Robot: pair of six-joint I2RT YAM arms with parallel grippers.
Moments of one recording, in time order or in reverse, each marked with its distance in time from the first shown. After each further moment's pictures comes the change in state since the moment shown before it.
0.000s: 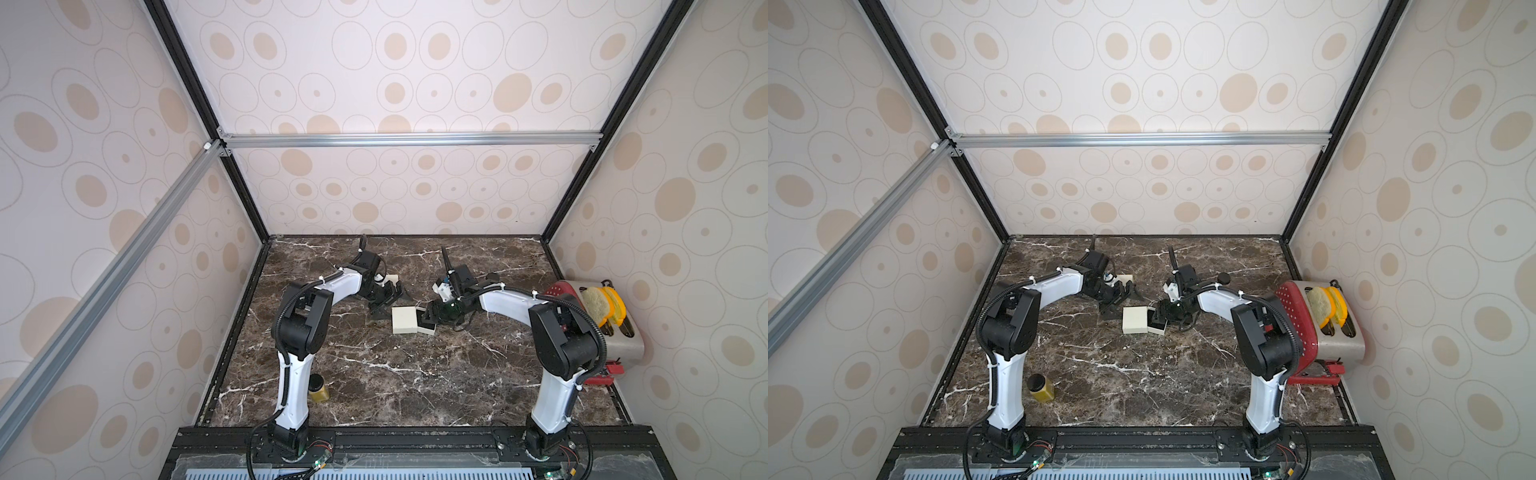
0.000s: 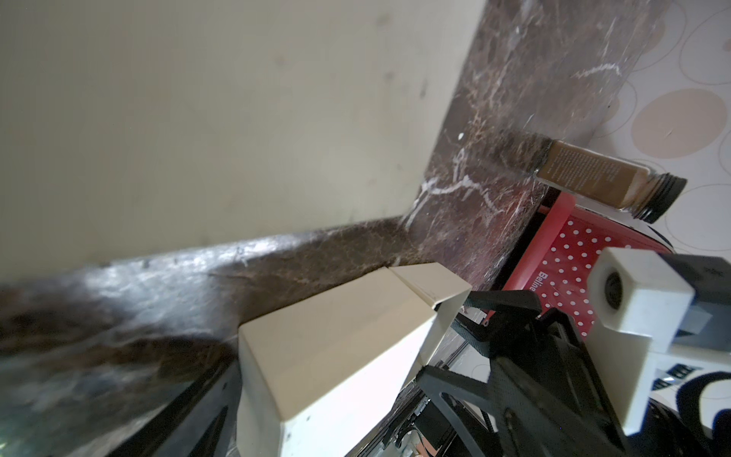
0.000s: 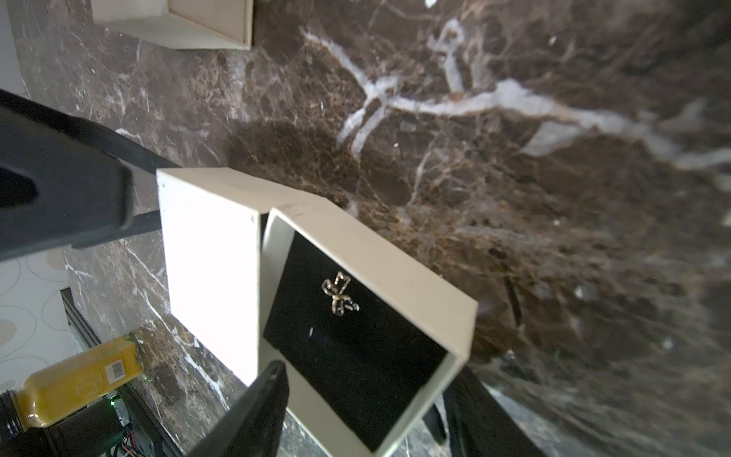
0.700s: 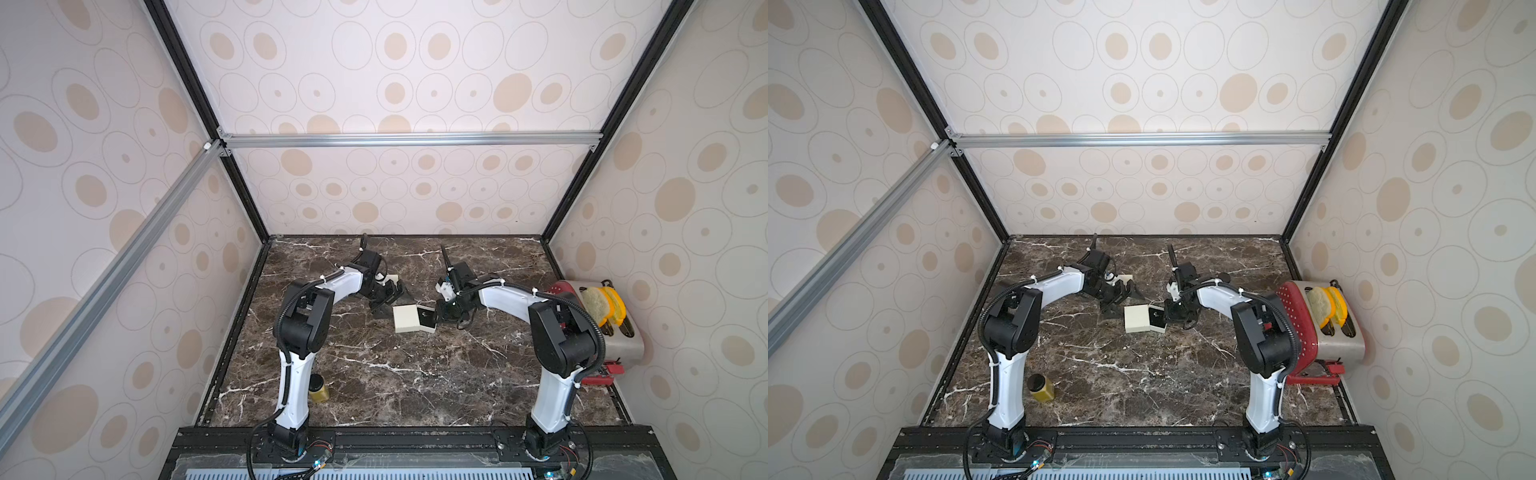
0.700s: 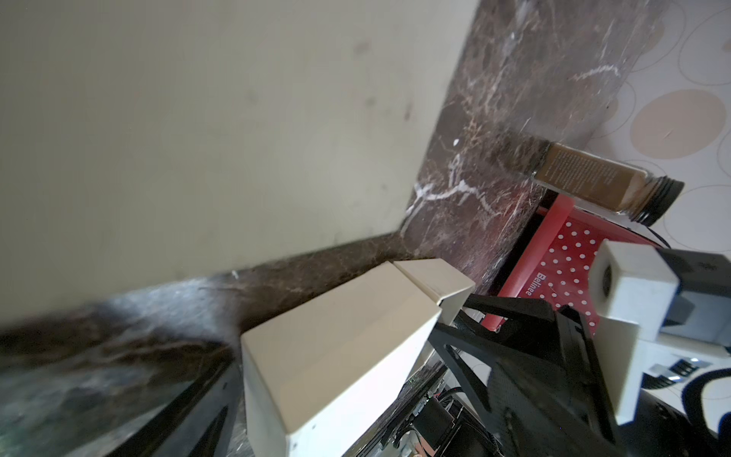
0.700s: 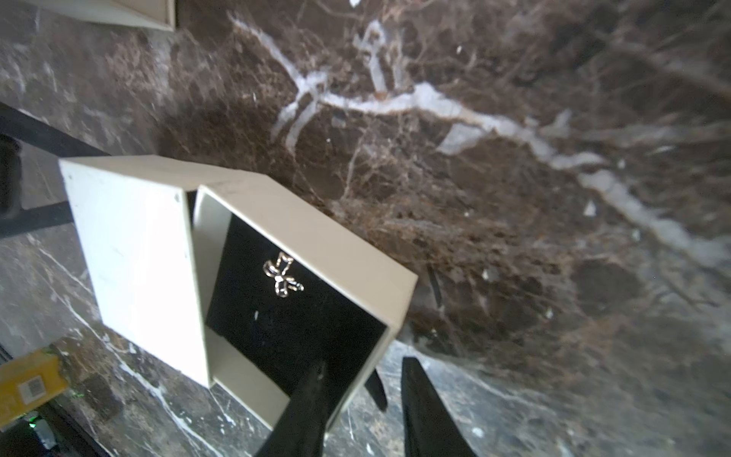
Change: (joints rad) left arm -0.001 0.015 0.024 -0.012 0.002 0.002; right arm -0.006 0.024 0.065 -0.134 0.125 -0.084
